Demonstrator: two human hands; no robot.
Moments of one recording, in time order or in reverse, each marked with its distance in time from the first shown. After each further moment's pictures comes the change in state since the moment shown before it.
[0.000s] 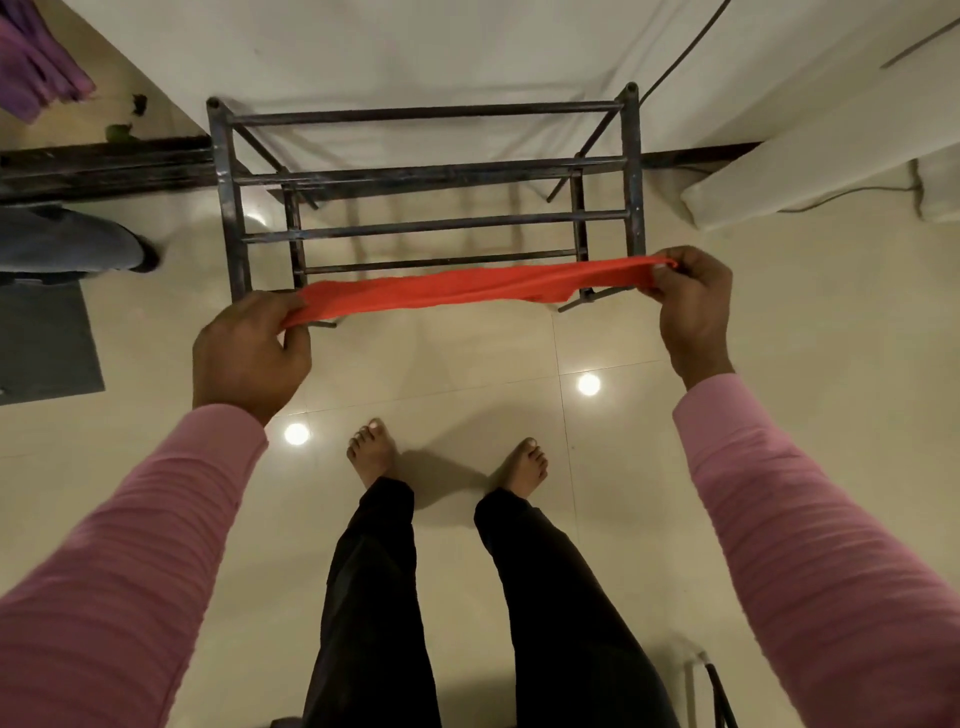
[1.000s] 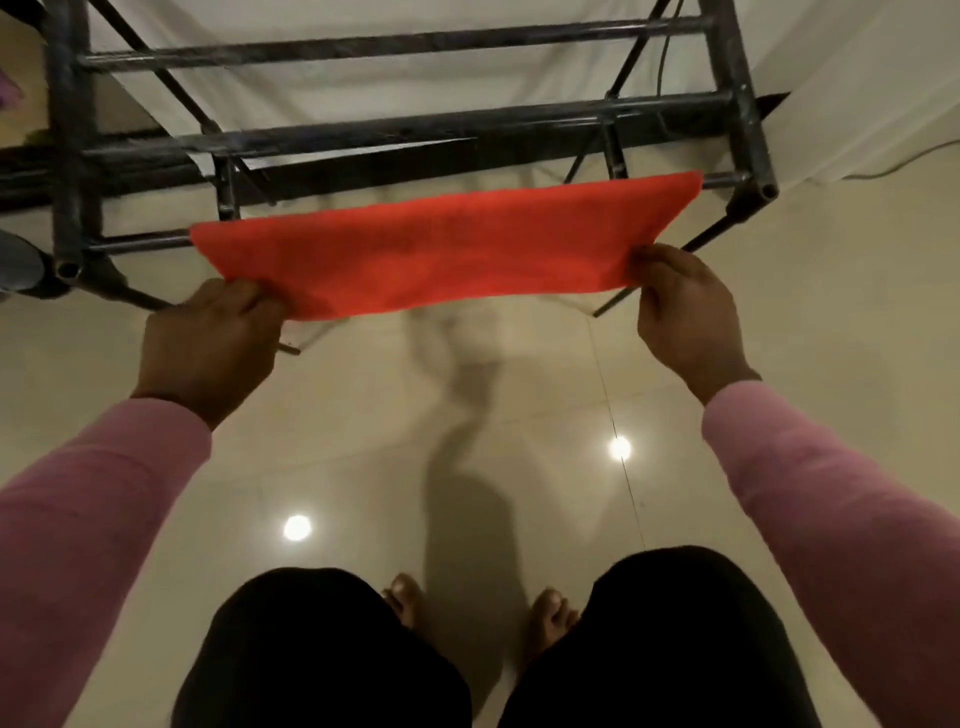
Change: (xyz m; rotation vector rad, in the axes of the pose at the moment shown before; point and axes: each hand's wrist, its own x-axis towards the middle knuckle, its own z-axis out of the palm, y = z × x) left_hand 0.005 -0.112 0.207 0.541 0.080 0.461; right_hand 0.048 0.232 0.084 -0.820 0.045 -0.755
